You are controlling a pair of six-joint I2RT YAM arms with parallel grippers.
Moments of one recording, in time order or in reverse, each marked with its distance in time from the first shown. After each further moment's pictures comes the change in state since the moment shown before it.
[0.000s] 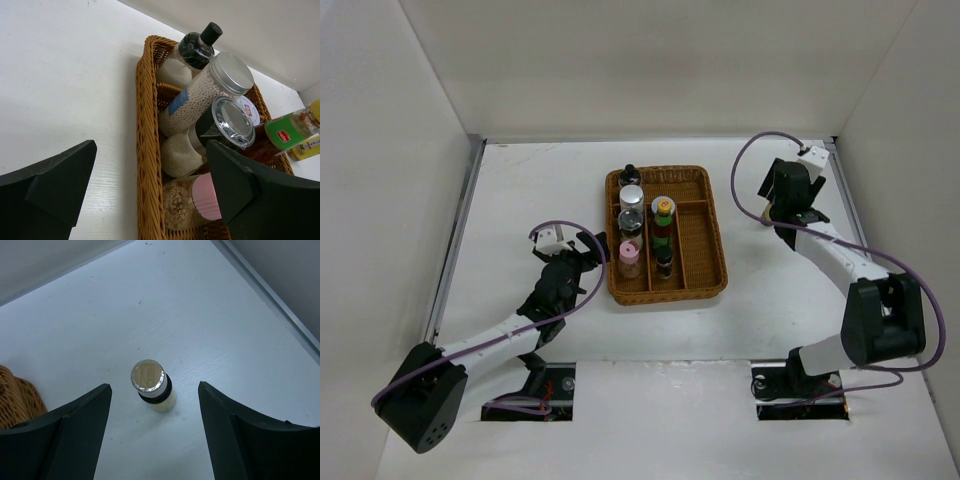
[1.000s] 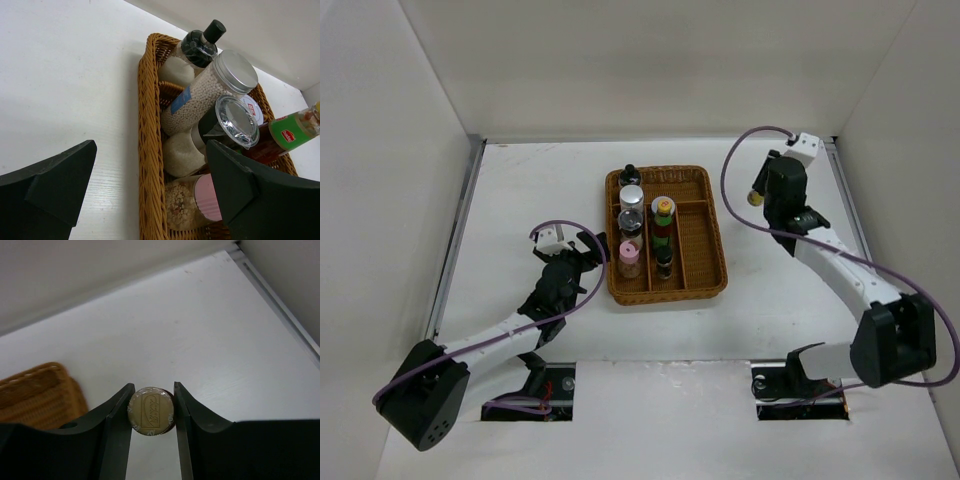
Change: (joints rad) left arm 0.002 0.017 0.000 0.006 0.003 -0.003; right arm 0.066 -0.047 0.063 0.009 -0.045 -0.053
